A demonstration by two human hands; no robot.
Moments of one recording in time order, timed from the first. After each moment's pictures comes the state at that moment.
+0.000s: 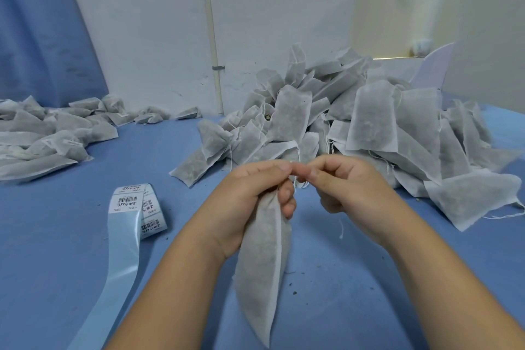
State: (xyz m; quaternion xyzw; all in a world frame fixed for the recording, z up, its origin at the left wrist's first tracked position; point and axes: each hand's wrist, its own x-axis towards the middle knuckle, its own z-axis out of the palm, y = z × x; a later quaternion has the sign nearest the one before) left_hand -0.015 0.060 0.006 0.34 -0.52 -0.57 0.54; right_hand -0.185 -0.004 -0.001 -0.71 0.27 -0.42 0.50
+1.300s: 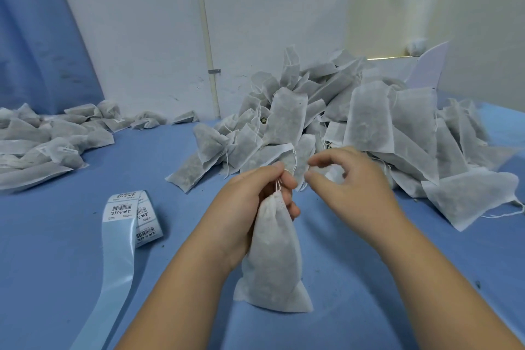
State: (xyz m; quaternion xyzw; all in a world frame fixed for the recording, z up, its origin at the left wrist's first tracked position) left_hand -0.029 0.063 0.011 0.42 -0.43 -0.56 0.57; right_hand -0.182 0.001 0.002 -0.74 0.44 -0.46 0.21
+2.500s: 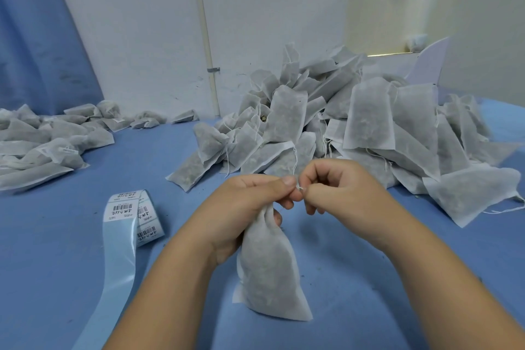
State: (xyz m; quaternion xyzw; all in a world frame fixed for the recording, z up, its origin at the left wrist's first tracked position) left_hand -0.013 0.065 0.010 0.47 -0.52 -0.52 0.49; right_hand -0.179 0.014 0.011 -0.76 0.32 -0.39 0.42
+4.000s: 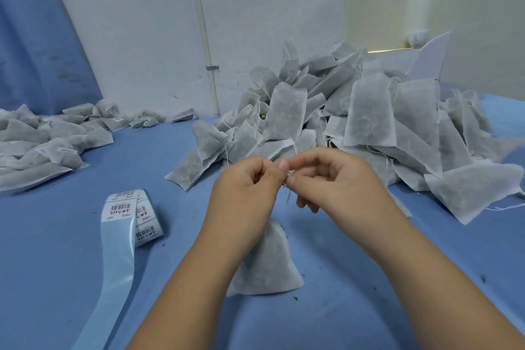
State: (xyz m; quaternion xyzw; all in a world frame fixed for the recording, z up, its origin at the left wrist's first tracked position) left_hand -0.028 0.057 0.001 0.57 -0.56 -0.21 0.56; right_hand -0.168 0.023 0.008 -0.68 0.32 -0.47 0.46
